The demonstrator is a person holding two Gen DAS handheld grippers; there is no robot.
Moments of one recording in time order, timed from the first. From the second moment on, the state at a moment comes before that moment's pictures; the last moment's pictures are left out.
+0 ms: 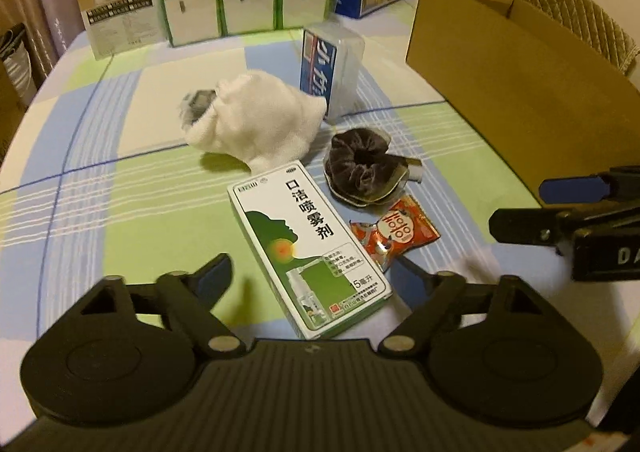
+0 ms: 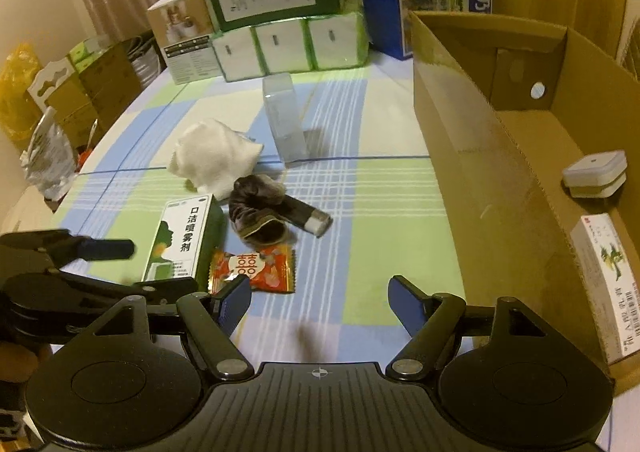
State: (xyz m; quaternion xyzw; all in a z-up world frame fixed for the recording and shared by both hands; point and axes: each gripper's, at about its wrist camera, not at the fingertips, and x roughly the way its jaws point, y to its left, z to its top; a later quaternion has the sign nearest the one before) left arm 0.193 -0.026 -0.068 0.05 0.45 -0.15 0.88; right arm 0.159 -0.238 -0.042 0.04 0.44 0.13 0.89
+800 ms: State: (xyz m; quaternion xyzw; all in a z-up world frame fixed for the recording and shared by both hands) left arm 0.182 0.031 -0.071 0.07 0.46 -0.12 0.88; right arm 0.187 -0.180 -0.084 0.00 0.45 0.19 0.87
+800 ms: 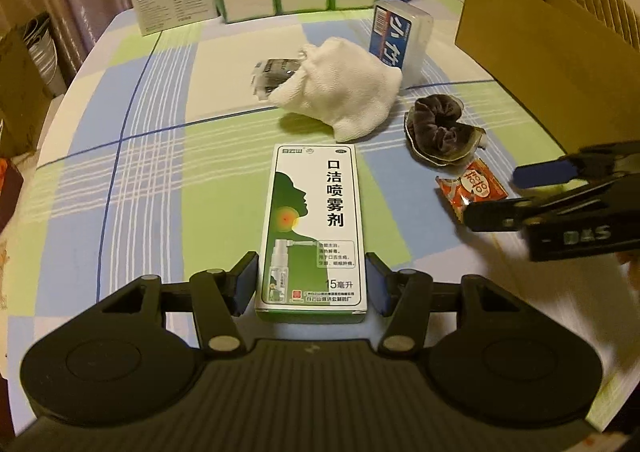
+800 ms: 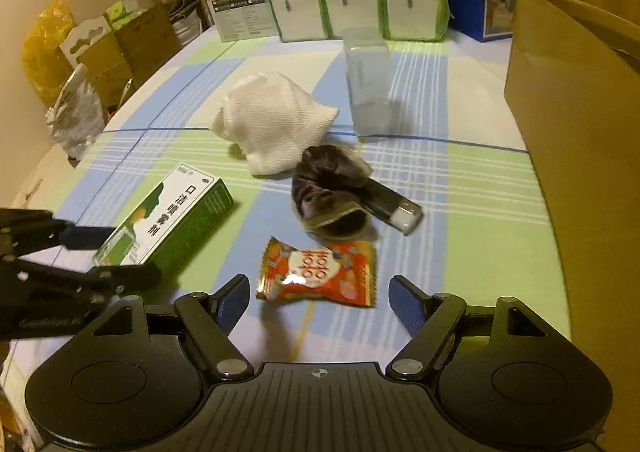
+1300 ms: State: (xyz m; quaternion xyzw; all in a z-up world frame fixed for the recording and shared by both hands) left arm 0.191 0.027 -0.075 0.07 0.45 -0.13 0.88; right arm 0.185 -0.159 -0.094 -0.07 0.42 0.17 0.89
